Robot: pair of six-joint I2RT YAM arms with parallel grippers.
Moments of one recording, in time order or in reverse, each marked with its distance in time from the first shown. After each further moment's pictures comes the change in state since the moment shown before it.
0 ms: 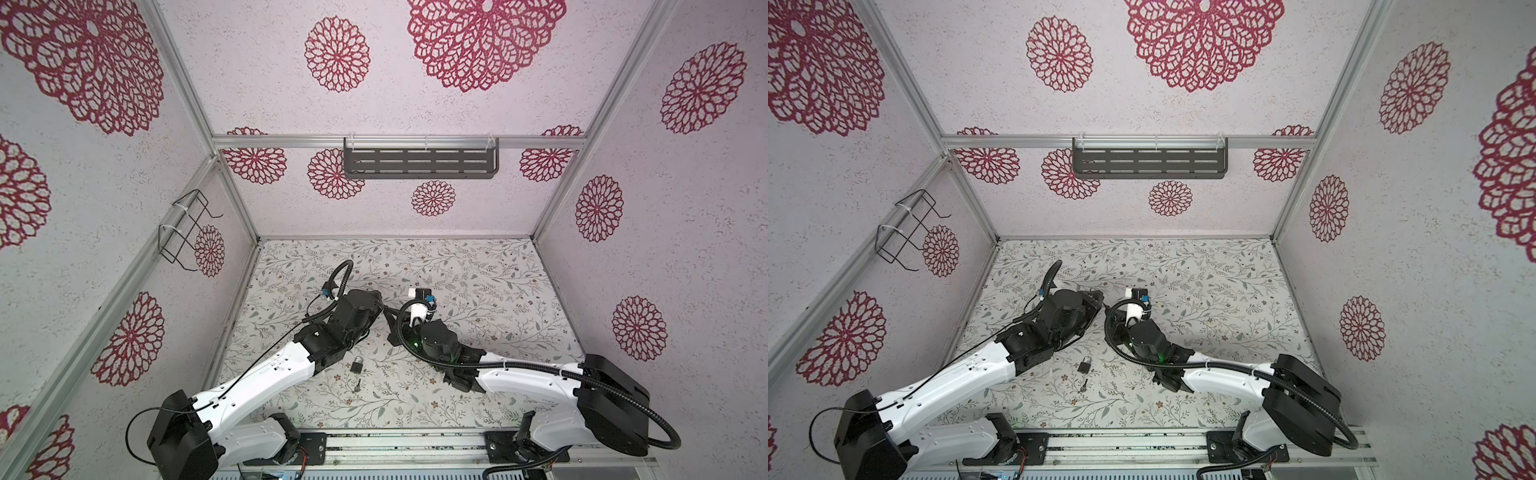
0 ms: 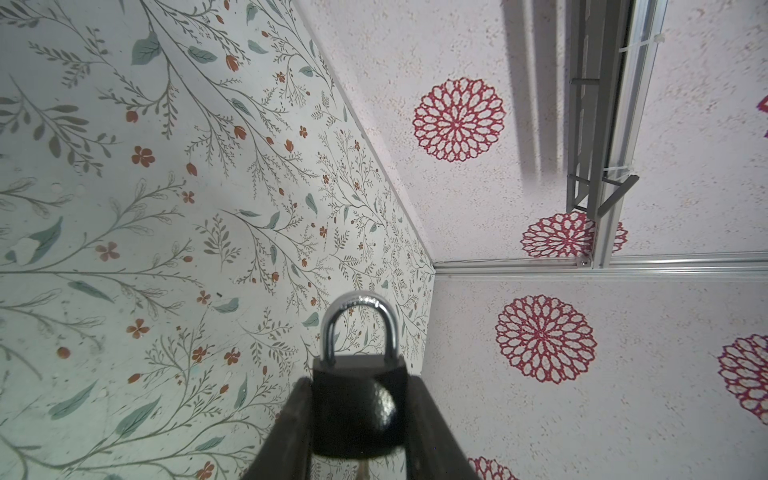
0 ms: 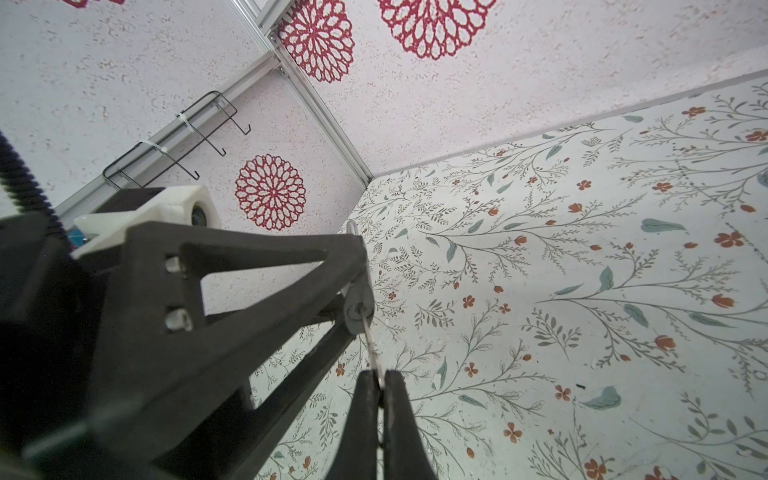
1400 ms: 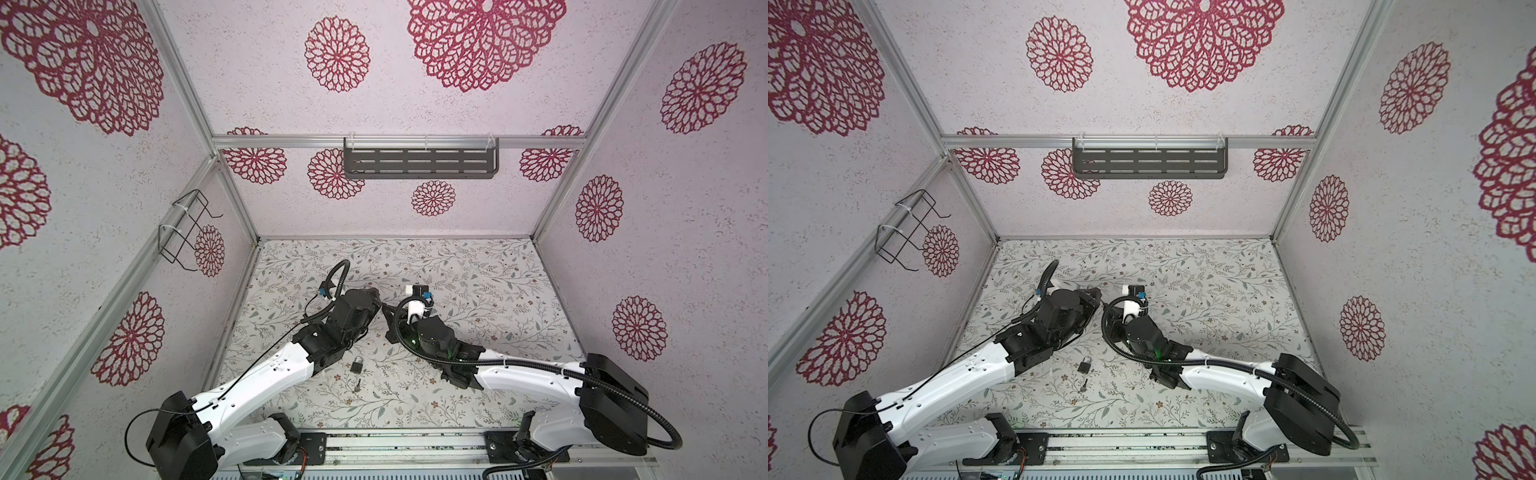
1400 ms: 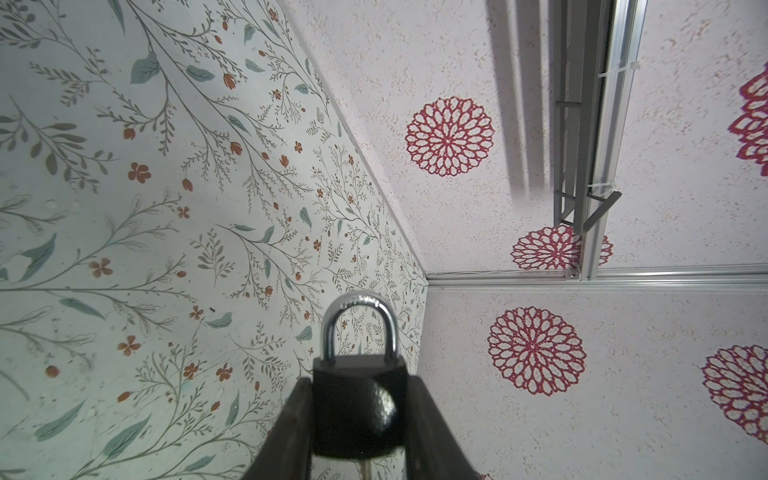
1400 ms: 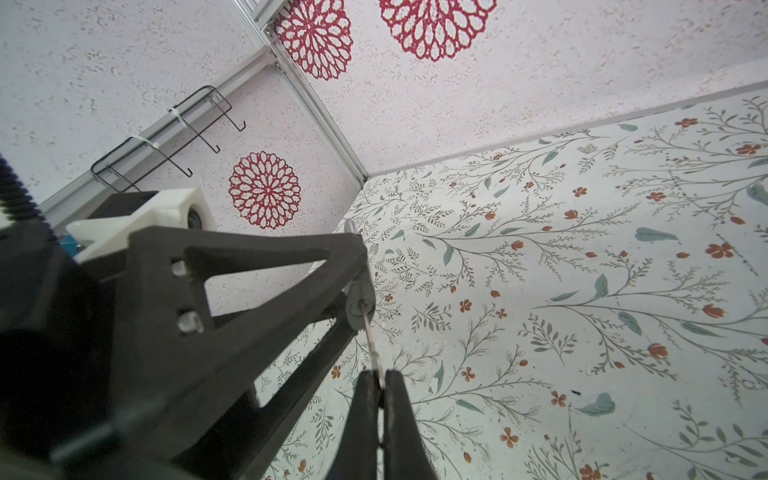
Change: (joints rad) left arm 0.006 0.000 -0.016 0.037 -0.015 0.006; right arm 0.002 0.009 0.055 -0.068 0.004 -0.014
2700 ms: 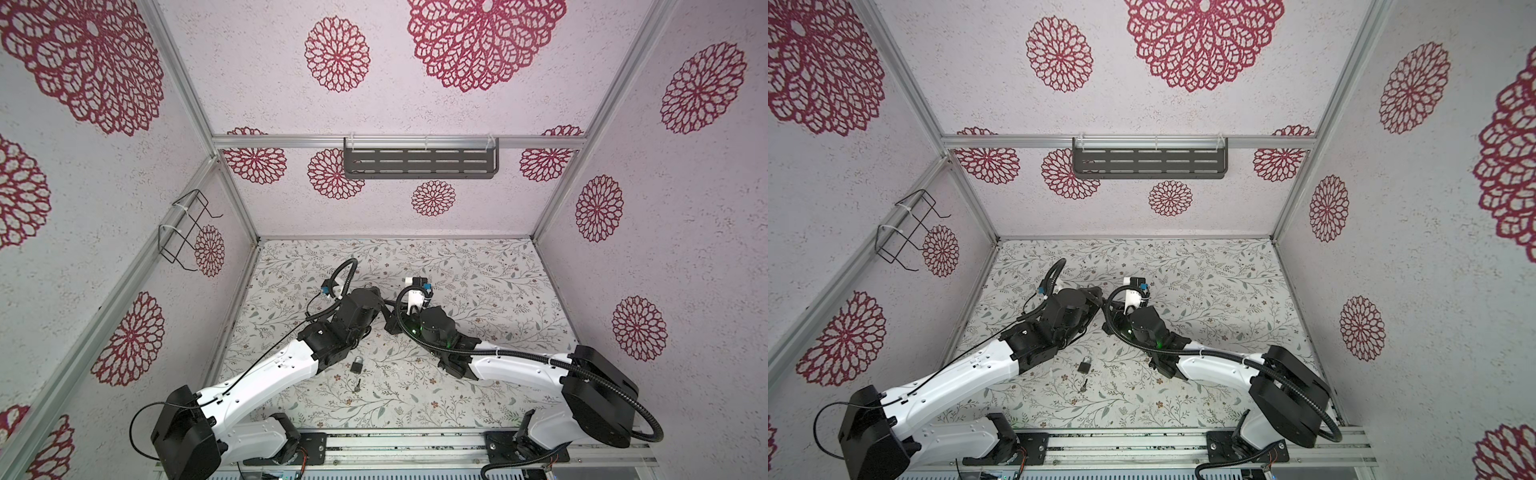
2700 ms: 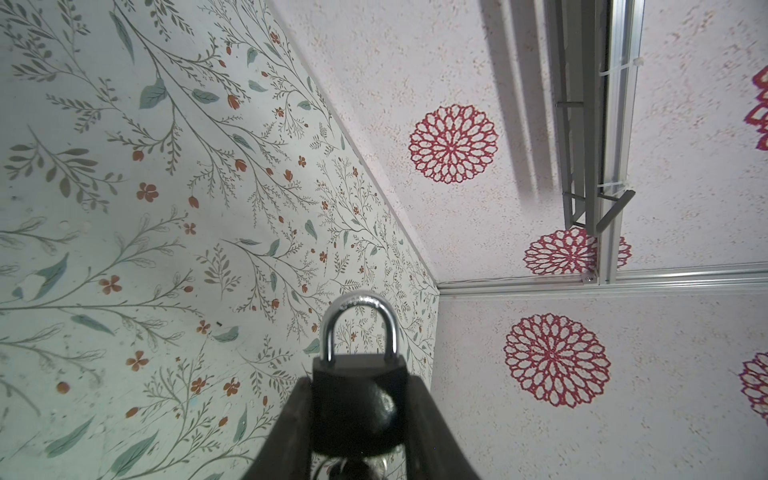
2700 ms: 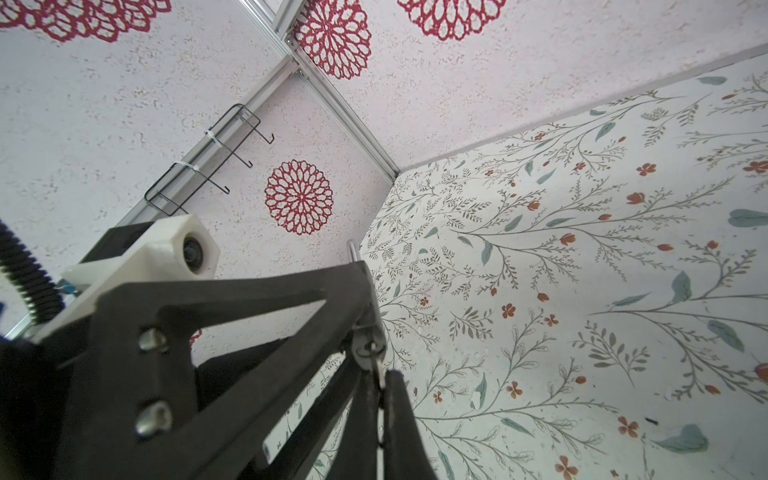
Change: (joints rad) left arm -0.034 0.022 0.035 -0.030 -0.058 0.026; right arm -0.081 0.061 0.017 0.104 -0.184 0.102
